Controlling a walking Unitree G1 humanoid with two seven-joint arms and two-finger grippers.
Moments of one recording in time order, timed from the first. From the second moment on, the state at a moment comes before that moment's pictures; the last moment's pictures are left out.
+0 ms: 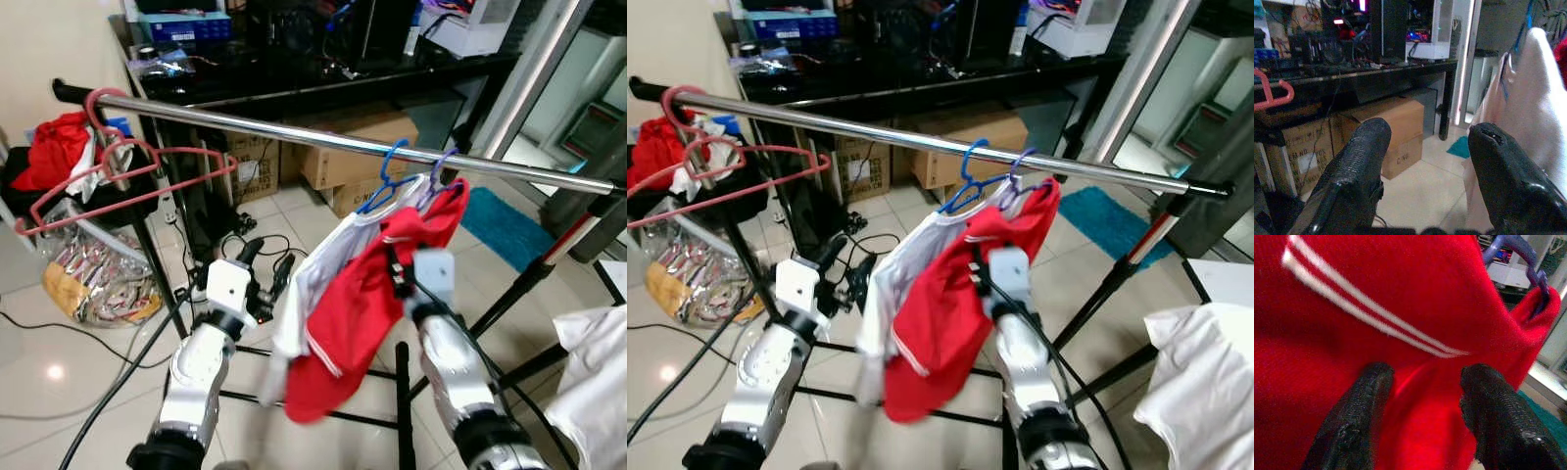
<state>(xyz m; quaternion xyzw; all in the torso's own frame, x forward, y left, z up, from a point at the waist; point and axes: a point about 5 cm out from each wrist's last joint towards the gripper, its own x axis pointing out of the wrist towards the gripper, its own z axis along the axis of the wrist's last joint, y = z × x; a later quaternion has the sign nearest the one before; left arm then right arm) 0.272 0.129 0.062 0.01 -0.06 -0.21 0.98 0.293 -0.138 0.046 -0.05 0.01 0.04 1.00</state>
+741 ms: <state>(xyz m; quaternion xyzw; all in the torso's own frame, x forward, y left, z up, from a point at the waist) 0.249 0.114 -0.001 -0.03 0.11 -0.22 0.97 0.242 -0.175 -0.045 -0.14 0.32 0.01 0.94</state>
